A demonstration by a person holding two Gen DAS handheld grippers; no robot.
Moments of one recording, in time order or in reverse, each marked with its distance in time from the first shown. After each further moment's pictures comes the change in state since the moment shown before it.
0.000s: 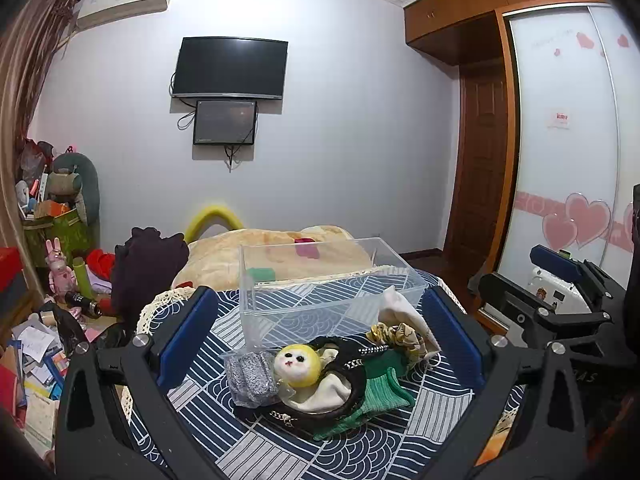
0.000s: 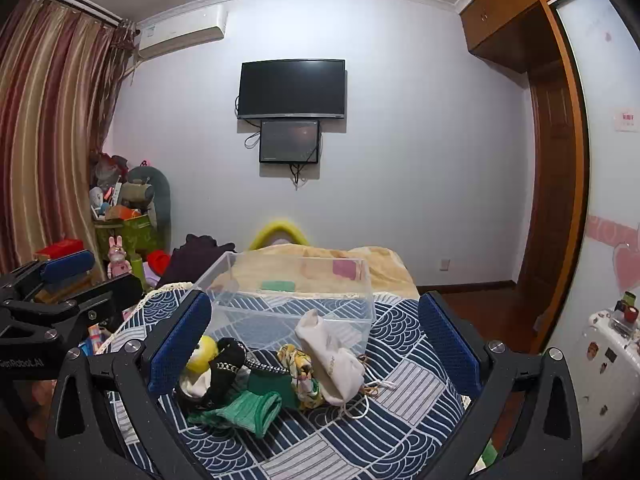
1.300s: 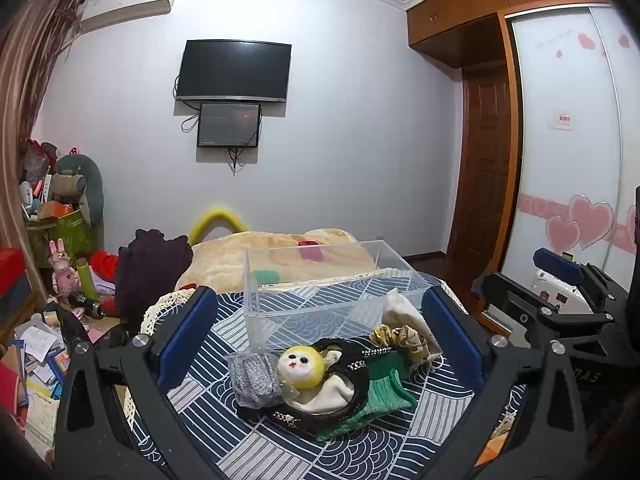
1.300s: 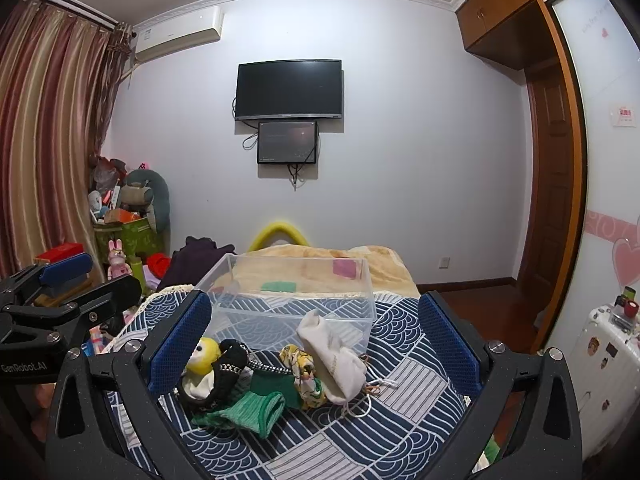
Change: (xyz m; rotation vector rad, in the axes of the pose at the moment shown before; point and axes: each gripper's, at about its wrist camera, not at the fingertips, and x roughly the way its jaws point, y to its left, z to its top) left arm -0.005 0.001 0.001 -0.002 -0.009 0.013; right arm -0.002 -0.001 0.001 0.019 0.000 -0.002
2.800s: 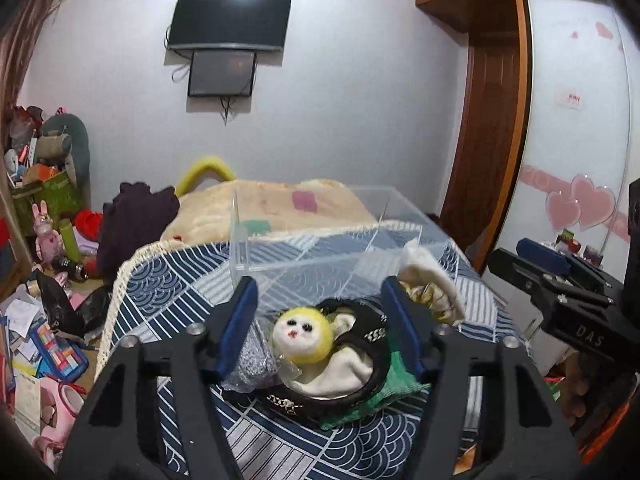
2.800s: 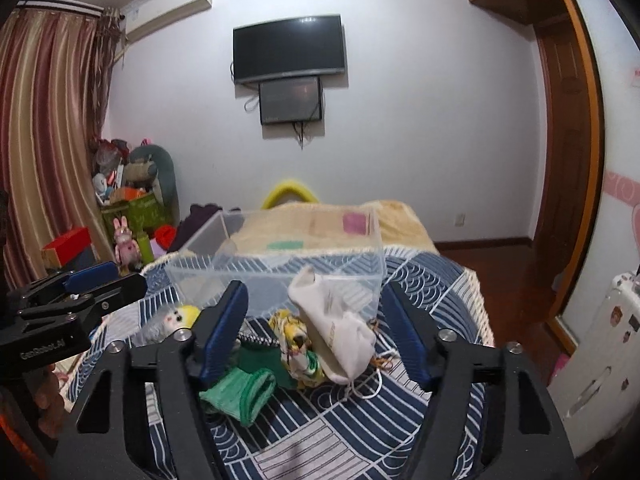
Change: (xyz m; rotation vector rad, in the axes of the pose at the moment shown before) left arm 0.060 0.017 -0.031 -0.035 0.183 -0.036; right arm 0.046 -0.020 -0.026 0.058 0.153 0.062
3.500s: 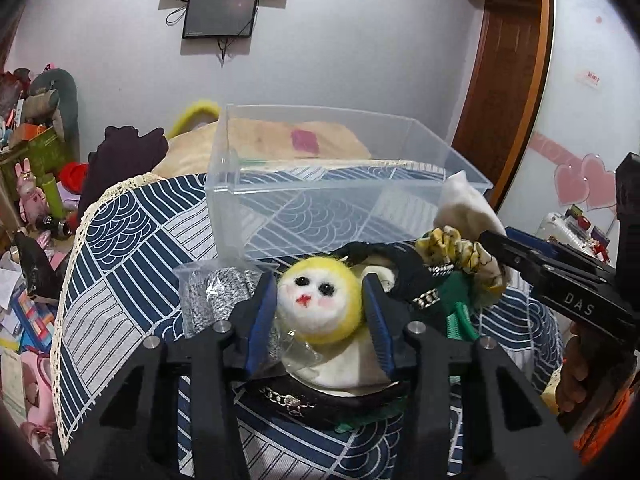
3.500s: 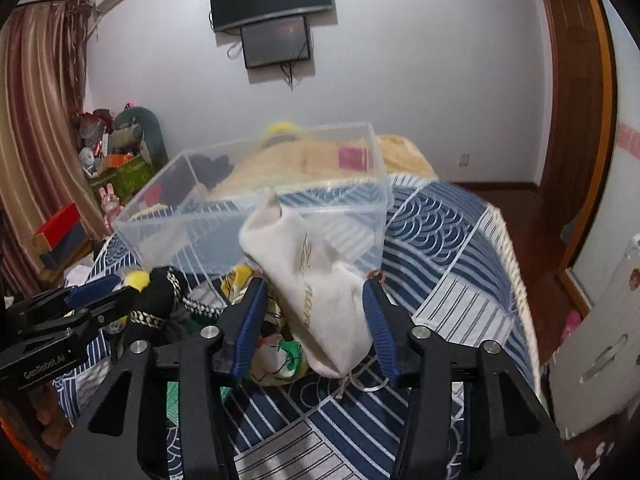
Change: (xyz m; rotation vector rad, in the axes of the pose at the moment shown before) left arm 0.067 0.014 -0.028 -0.042 0.191 -0.019; right arm 0.060 -0.020 -0.021 0.063 0.213 0.011
